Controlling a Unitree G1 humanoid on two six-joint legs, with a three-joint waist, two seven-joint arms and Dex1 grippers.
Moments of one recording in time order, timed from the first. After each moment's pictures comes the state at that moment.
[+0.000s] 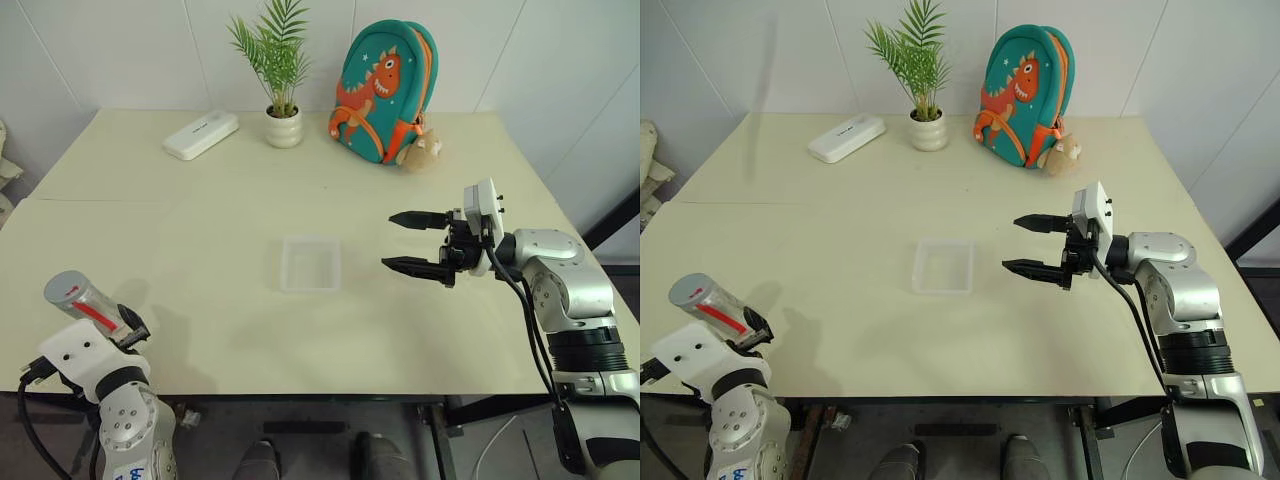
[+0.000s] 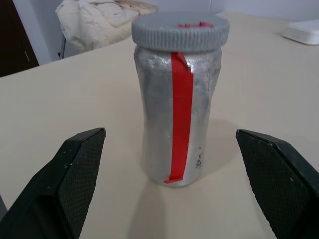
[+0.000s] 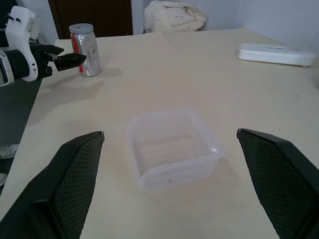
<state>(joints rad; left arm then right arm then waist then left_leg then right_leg) 0.11 -0.08 0.40 -0.56 -0.08 0.35 0.47 -0.68 -0.63 -0.04 0.13 0.49 0.35 1.26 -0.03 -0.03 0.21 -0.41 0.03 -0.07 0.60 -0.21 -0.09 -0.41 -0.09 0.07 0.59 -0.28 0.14</state>
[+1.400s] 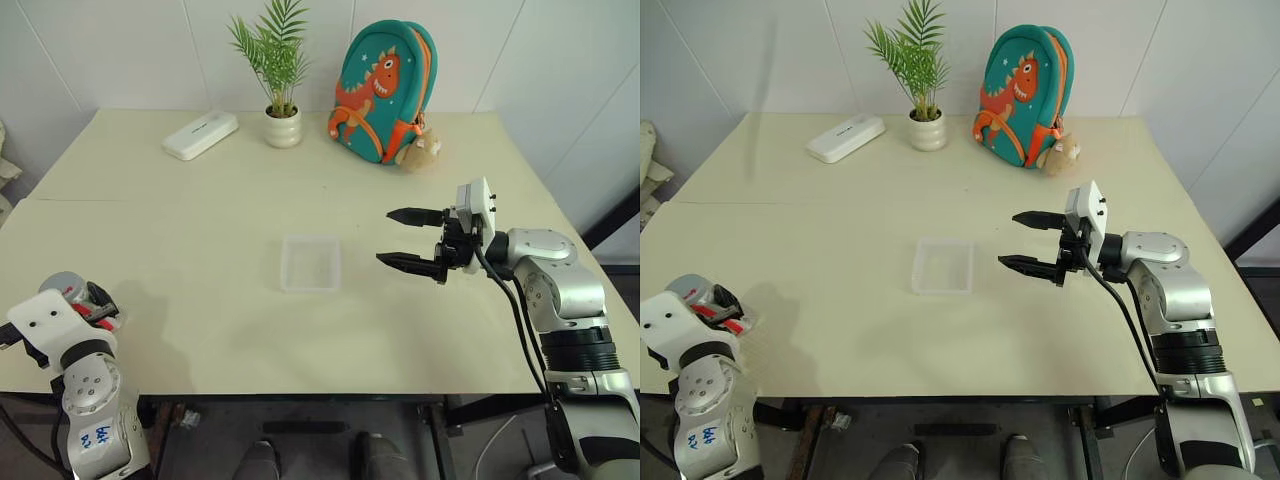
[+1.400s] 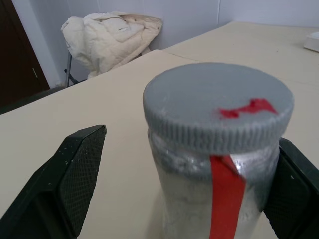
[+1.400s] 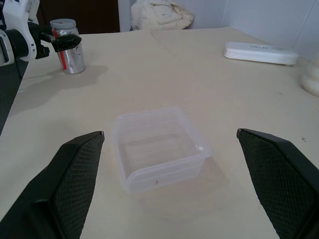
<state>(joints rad) -0.07 0.10 0.58 -0.41 -0.09 0.41 0.39 -0.69 -0.60 -0.04 0.13 0.45 0.33 1.21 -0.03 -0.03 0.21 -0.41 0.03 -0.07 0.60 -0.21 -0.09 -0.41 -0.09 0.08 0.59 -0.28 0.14</state>
